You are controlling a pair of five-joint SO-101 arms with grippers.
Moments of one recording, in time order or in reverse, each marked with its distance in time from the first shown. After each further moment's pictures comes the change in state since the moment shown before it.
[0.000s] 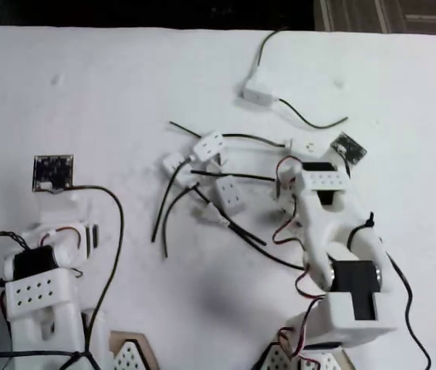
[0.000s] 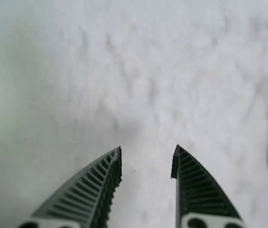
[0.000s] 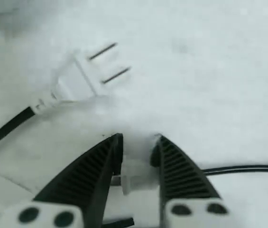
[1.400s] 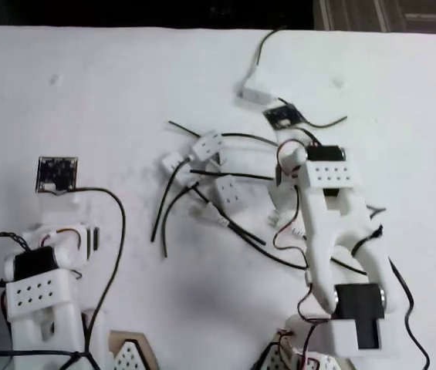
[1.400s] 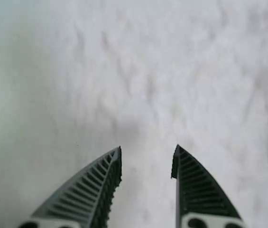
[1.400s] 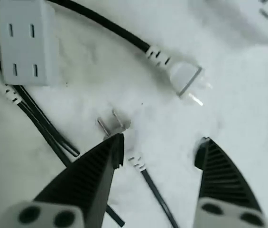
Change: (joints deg) left arm 0.1 0.0 0.6 -0.3 -2.2; right arm -0.9 -9.9 -9.6 15.1 68.1
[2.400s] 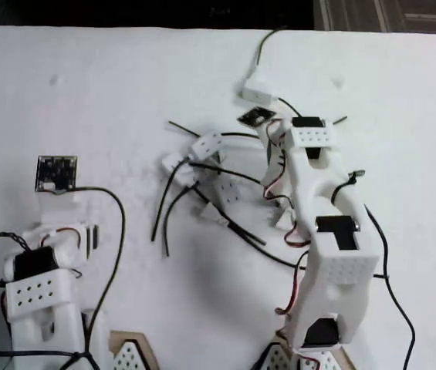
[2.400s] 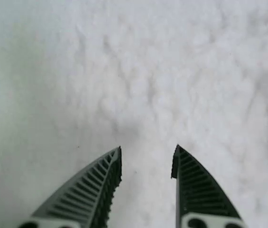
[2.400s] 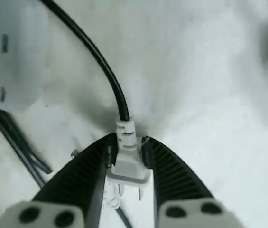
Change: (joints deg) left arm 0.0 0.0 0.1 -0.8 0.0; right arm -1.6 27.7 -24.3 9.7 11.7
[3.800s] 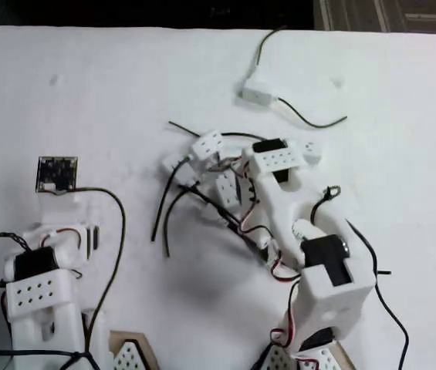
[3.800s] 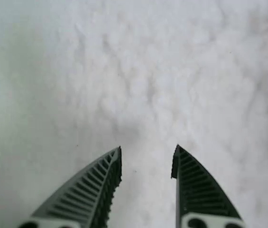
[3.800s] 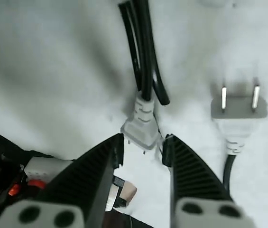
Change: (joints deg) left arm 0.0 0.0 0.2 0.0 0.0; right arm -10.7 -8.9 17.7 12.8 -5.8
